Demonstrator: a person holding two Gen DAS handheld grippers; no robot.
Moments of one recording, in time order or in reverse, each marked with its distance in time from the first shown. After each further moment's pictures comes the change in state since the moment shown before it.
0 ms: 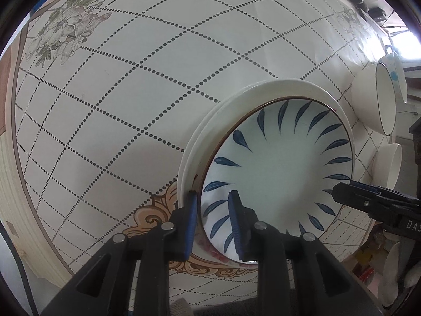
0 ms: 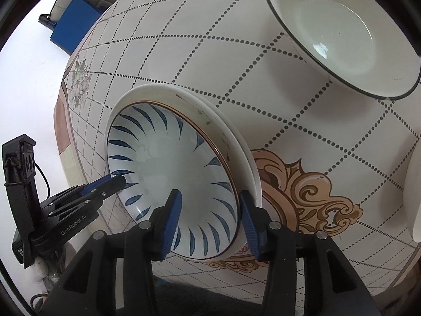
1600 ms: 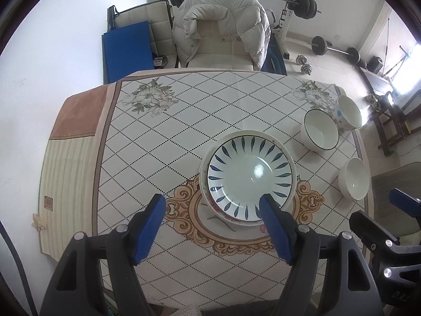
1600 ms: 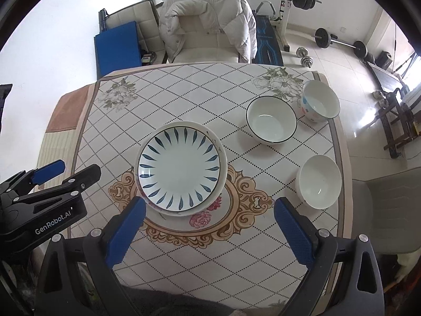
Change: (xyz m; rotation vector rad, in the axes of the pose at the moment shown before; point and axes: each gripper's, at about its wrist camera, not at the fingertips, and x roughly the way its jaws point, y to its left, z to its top) left arm -0.180 -0.068 -0.178 -0.065 -0.553 0.186; right arm -0.168 0.093 -0.198 -0.330 -0.532 -0.365
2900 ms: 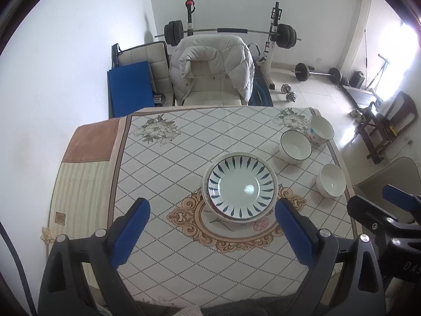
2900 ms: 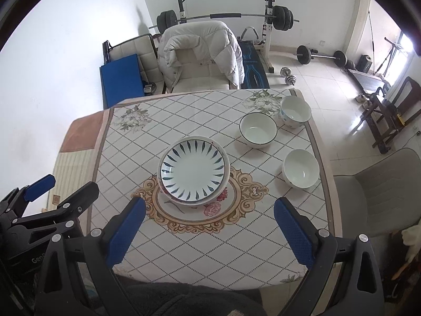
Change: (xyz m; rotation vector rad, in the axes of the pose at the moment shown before) left arm -0.097 -0.001 -0.043 0.064 -0.234 -0.022; right arm -0.119 0.022 -0.059 0.085 -0.172 0.002
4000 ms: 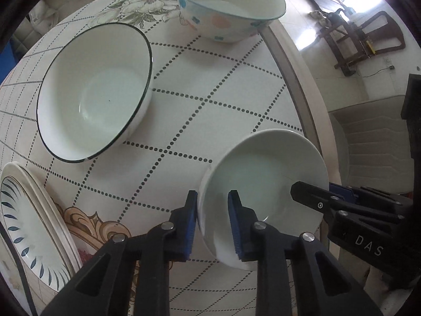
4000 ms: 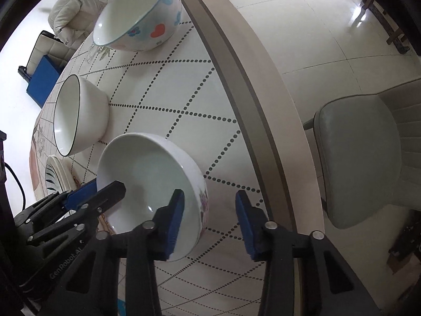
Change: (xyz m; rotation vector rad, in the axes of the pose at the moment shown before) left arm 0.333 -0.319 0.004 0.213 0.591 -0.263; right arm 0.333 -0.362 0.018 0.356 0.494 0.110
